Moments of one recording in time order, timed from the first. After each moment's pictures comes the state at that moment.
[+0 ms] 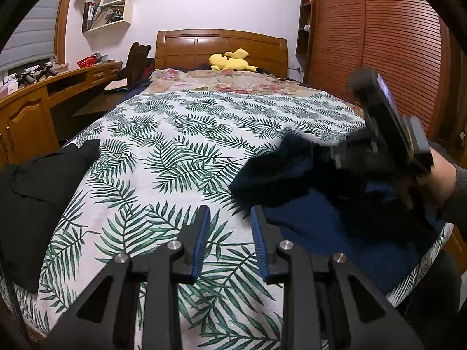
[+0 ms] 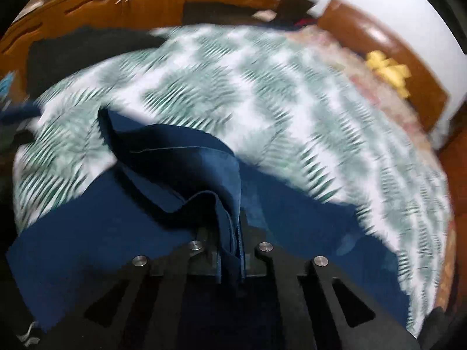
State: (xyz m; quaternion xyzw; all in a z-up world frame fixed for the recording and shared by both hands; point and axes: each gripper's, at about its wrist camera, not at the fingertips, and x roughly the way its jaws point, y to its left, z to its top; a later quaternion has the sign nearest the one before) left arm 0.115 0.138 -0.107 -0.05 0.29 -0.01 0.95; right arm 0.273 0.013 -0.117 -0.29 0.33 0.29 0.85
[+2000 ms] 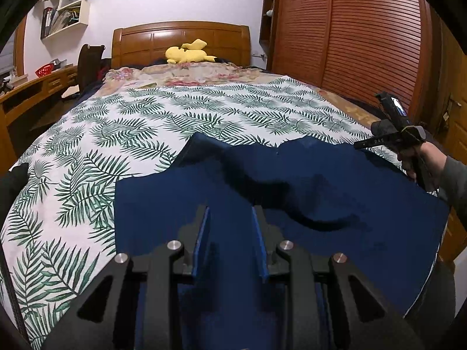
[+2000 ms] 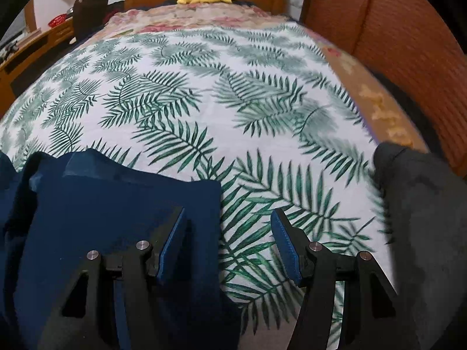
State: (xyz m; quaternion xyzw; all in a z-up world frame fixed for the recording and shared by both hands) left arm 0.202 0.019 -0.117 -0.03 0.31 -0.09 0.95; right arm 0.400 -0.340 -0.143 -0.07 0.47 0.06 0.88
